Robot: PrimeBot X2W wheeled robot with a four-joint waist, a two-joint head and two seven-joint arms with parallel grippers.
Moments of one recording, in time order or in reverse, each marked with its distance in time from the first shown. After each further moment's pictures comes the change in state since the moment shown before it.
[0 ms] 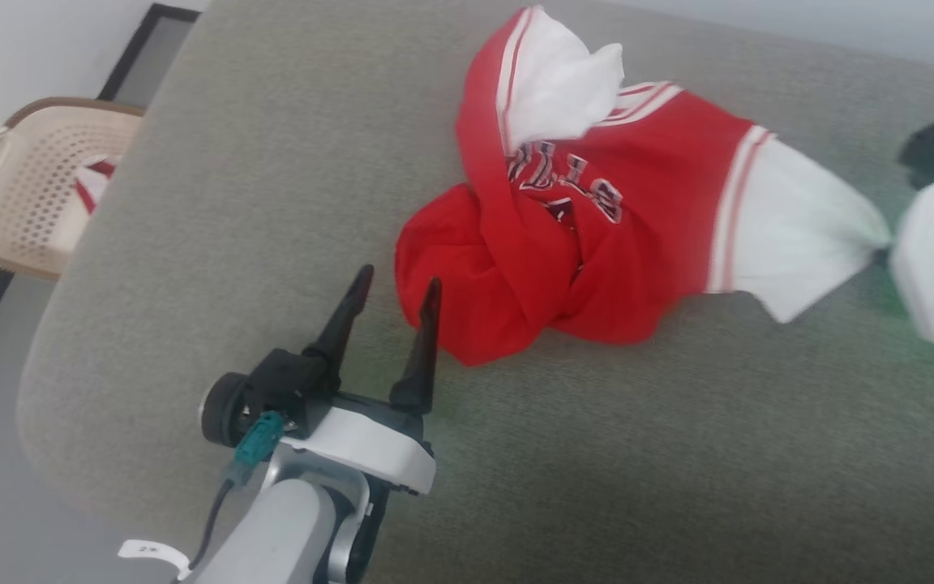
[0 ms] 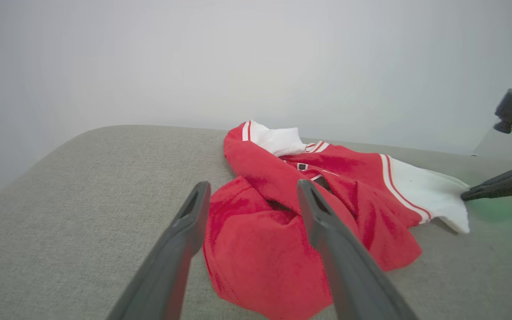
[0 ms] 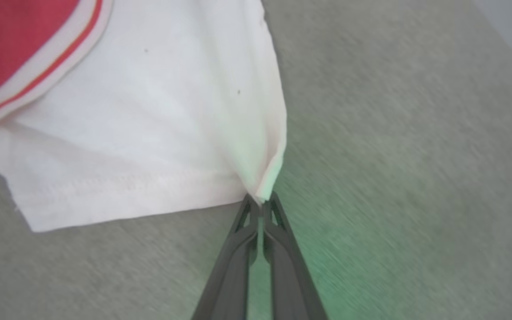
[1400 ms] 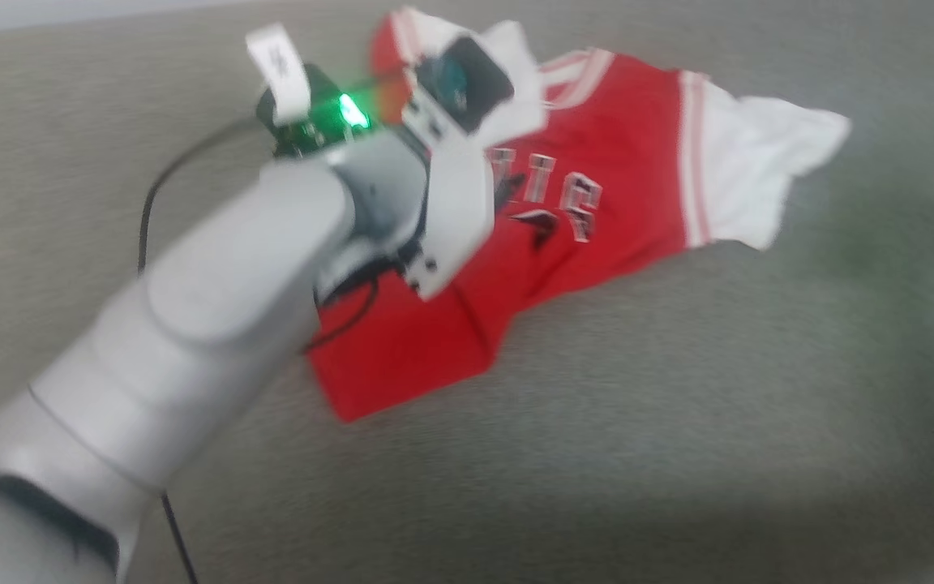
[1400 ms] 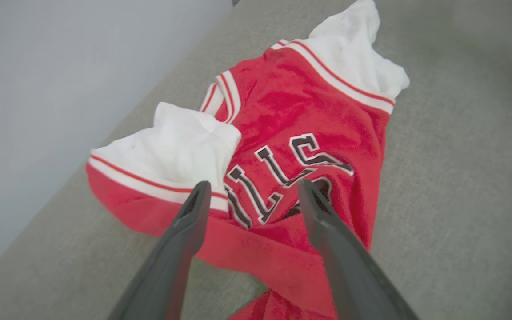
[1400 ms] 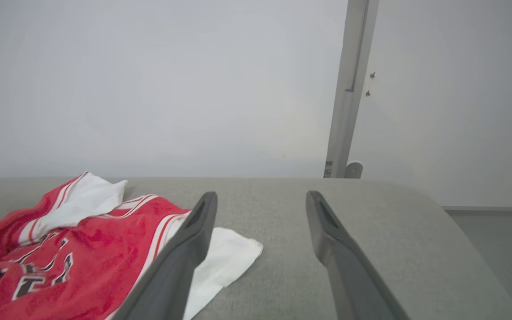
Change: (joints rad) left arm -0.792 0.136 -0.433 0.283 -0.229 -0.293 0.725; right arm 0.351 0.018 -0.538 -0.177 0.023 0.000 -0.861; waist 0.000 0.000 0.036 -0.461
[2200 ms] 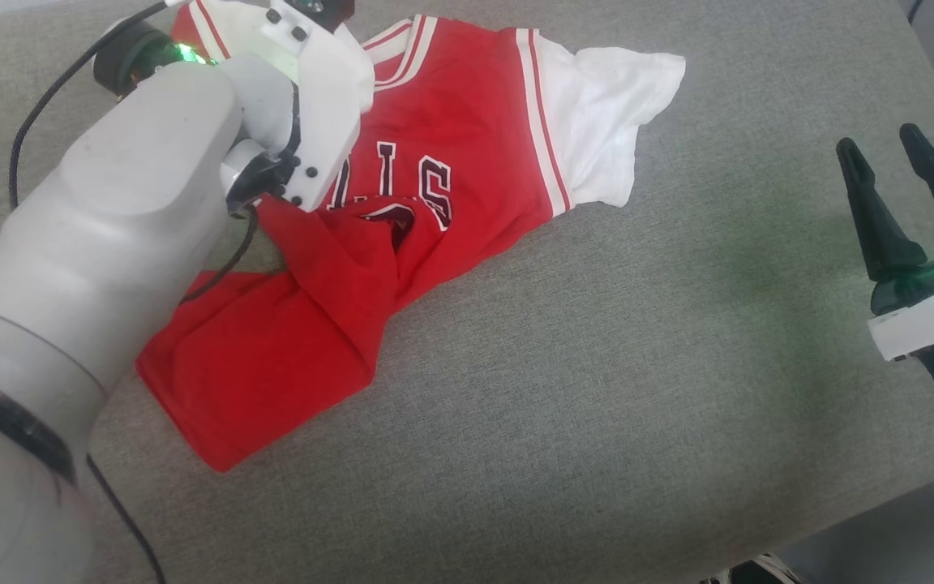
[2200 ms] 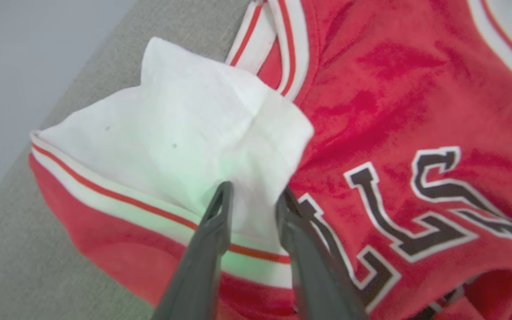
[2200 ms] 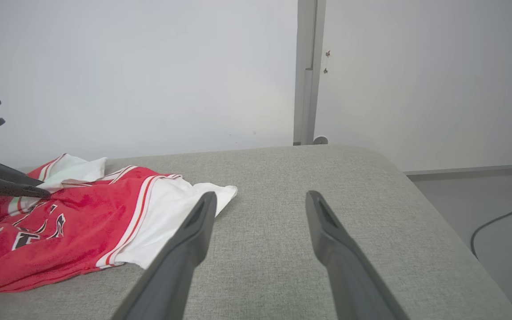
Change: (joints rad) left arm -0.280 0.001 -0.277 0.524 -0.258 0.000 0.114; right arm 0.099 0.194 -0.060 -0.119 -0.132 0.000 0.000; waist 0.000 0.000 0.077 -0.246
